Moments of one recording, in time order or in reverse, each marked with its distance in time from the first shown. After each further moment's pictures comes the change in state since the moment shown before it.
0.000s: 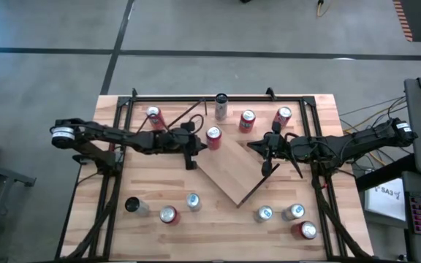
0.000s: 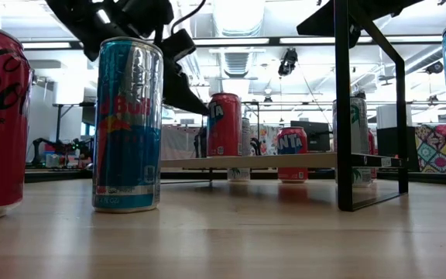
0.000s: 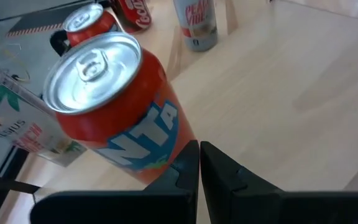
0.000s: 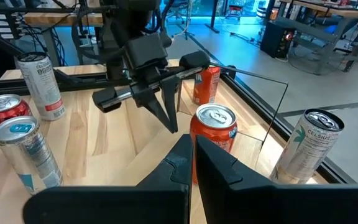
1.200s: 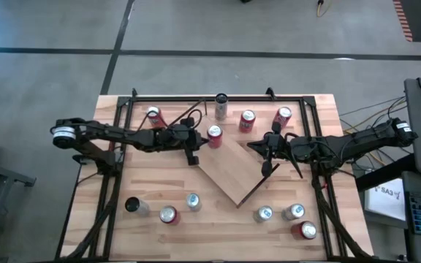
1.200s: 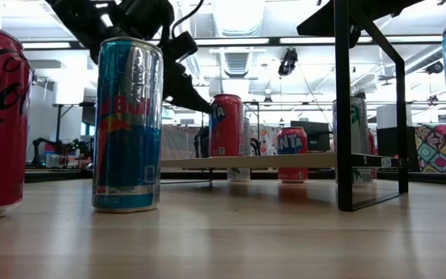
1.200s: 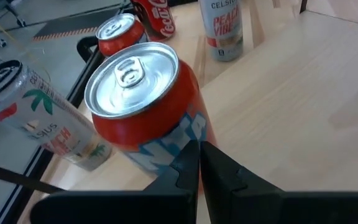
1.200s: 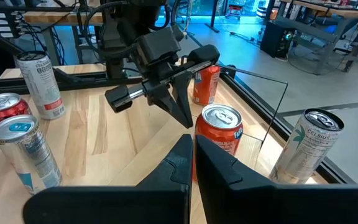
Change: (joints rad) left arm 0.036 0.004 0.000 0.050 -0.027 0.009; right arm 0.000 0.000 0.000 -0.002 0.000 -0.003
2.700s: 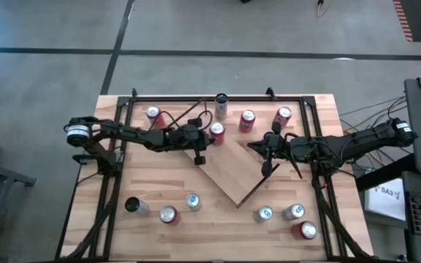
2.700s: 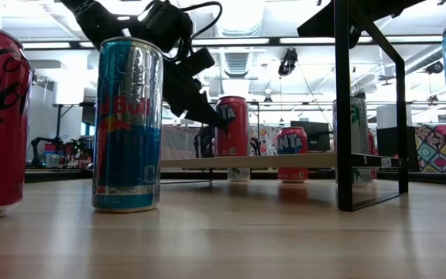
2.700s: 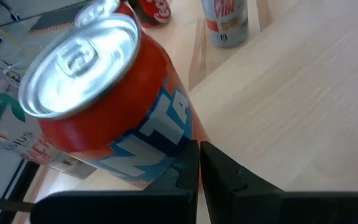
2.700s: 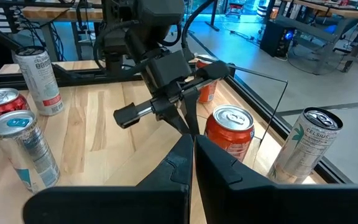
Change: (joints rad) left arm 0.014 0.151 0.083 0.040 -0.001 0.045; right arm 0.000 0.000 0.000 -0.010 0.000 -0.007
